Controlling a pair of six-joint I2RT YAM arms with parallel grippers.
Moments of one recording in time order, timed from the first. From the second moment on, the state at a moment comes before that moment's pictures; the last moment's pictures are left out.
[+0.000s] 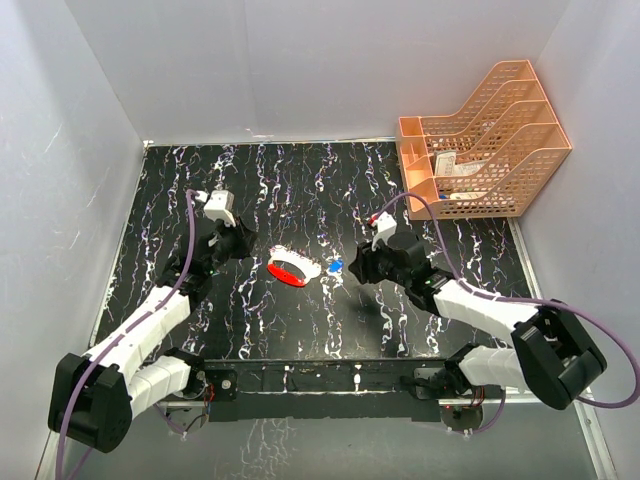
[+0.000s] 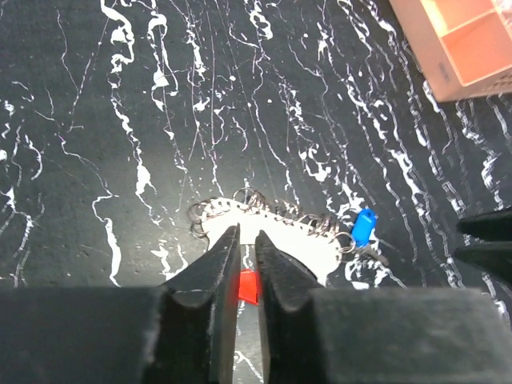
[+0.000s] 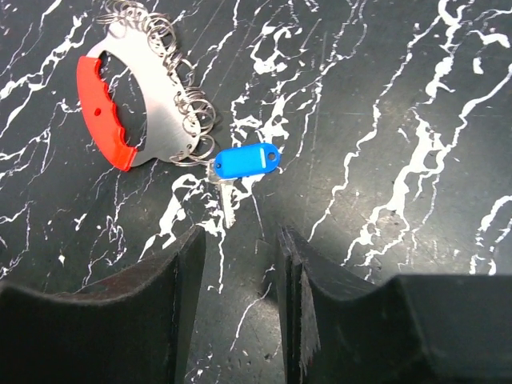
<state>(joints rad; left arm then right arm) -0.34 1.02 0.57 0.09 0.09 -0.33 0.59 1.22 0.50 0.22 -0.10 0.22</state>
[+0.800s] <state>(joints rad) -0.34 0.91 0.54 0.08 0.14 -0.35 0.71 1.45 0.63 0.31 -0.17 0.16</state>
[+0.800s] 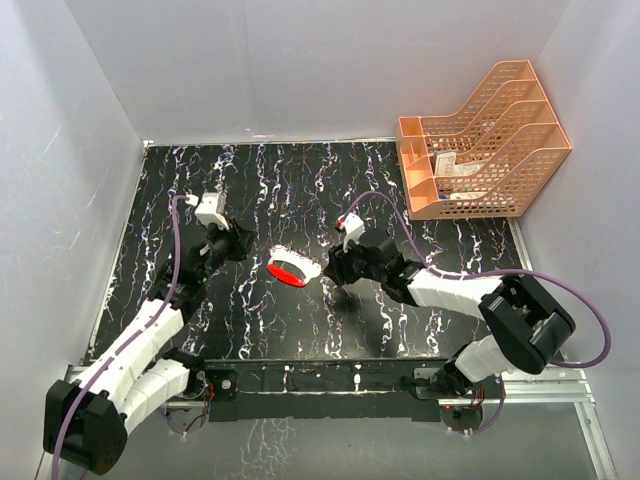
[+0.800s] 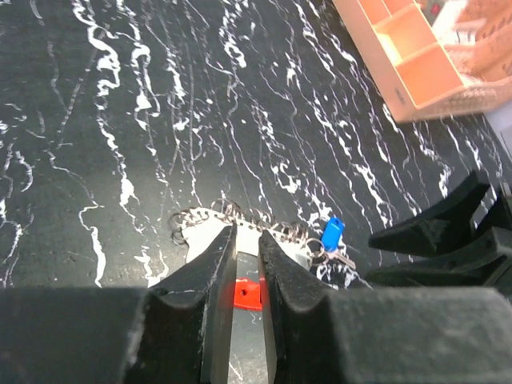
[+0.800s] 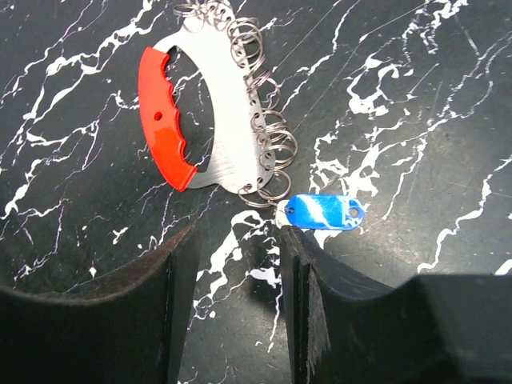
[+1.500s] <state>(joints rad) -0.54 1.22 0.67 -0.03 0.11 -0.26 0.63 1.28 0.70 0.22 0.14 0.30</state>
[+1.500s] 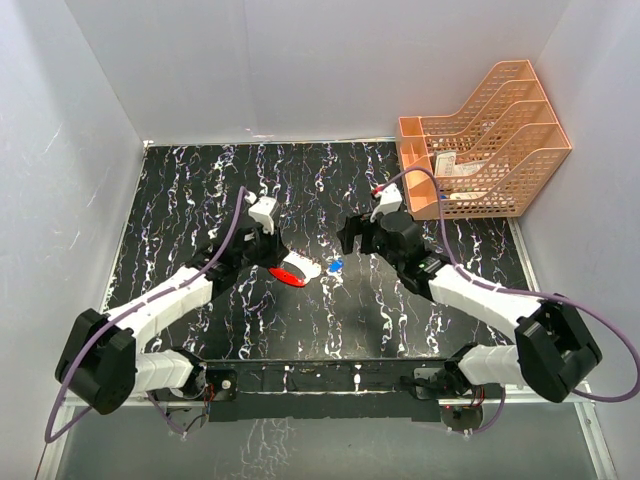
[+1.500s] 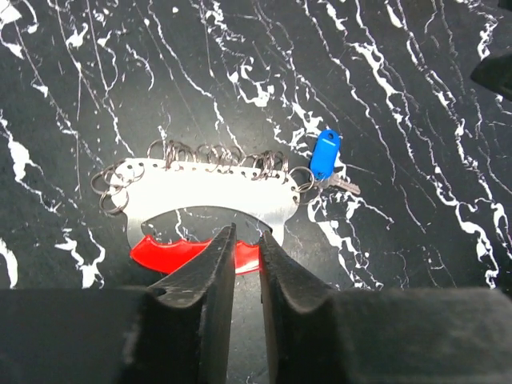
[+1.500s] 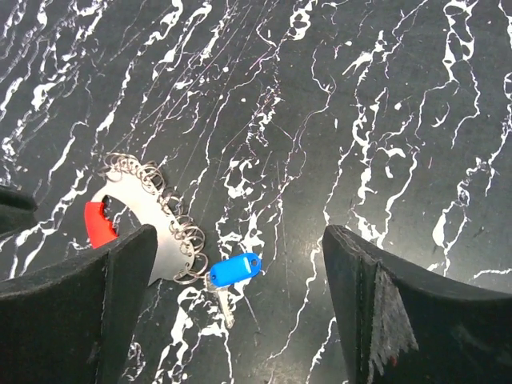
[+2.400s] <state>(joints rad) -0.67 1.45 0.64 0.13 0.32 -0.18 0.59 1.10 0.65 0.18 0.14 0.33</state>
